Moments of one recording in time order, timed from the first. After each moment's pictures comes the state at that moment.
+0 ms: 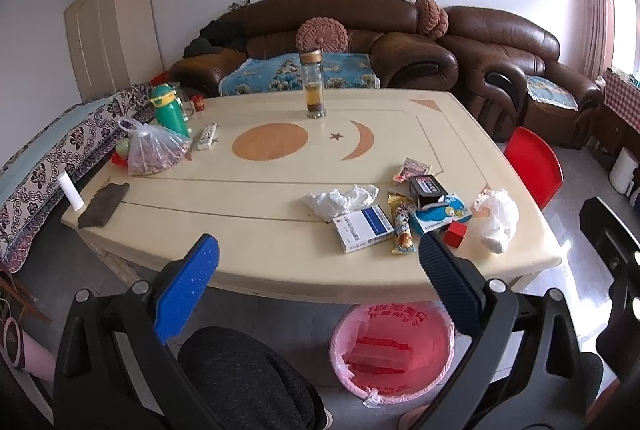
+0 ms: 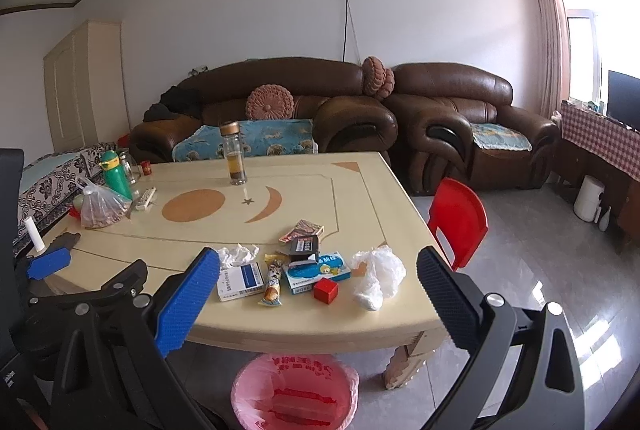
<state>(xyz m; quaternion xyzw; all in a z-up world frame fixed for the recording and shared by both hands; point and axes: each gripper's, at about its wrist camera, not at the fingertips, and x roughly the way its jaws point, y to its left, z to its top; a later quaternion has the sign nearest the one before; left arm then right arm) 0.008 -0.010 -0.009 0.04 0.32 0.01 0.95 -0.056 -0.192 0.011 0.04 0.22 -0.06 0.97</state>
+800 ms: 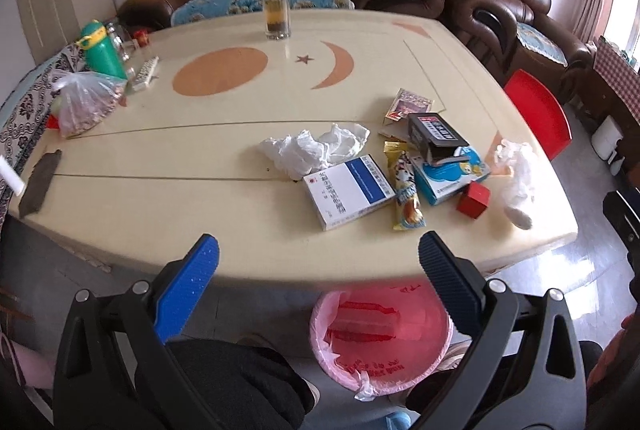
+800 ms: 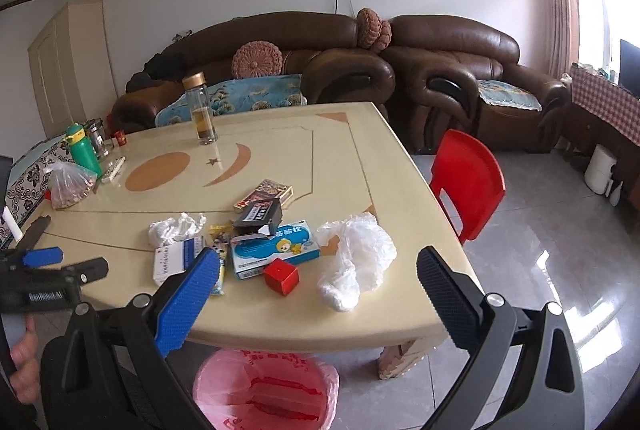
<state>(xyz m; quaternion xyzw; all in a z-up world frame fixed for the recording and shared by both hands) 0.125 -0.013 -0.095 0.03 0.45 -0.06 0.89 0.041 -0.268 -0.075 0.06 0.29 -0.06 0.95</state>
